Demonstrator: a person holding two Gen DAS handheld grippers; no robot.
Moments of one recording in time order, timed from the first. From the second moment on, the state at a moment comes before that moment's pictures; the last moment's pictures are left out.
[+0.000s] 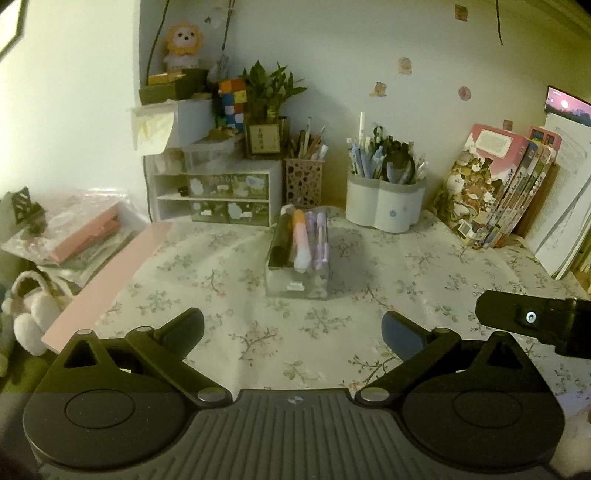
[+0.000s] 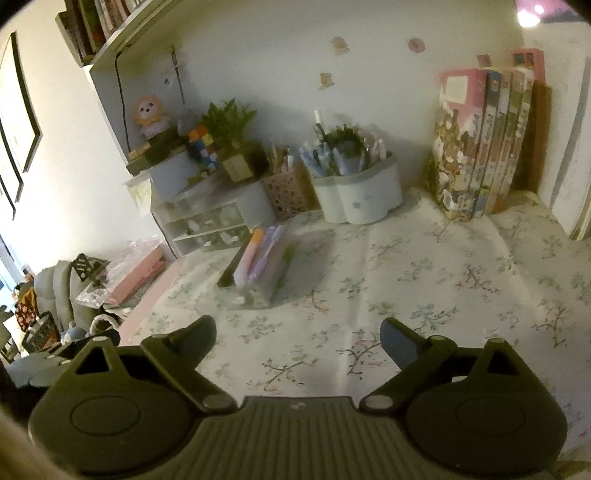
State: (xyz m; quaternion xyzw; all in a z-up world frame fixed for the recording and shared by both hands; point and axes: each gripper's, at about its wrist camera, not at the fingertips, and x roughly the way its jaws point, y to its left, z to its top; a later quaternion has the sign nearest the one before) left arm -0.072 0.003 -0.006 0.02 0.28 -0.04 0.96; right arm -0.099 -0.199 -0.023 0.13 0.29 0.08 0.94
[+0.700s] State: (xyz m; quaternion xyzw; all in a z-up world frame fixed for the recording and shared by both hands) left arm -0.075 -0.008 -0.008 0.03 0.27 -0.06 0.96; right arm -0.096 -0.205 -0.029 0.14 0.30 0.09 0.94
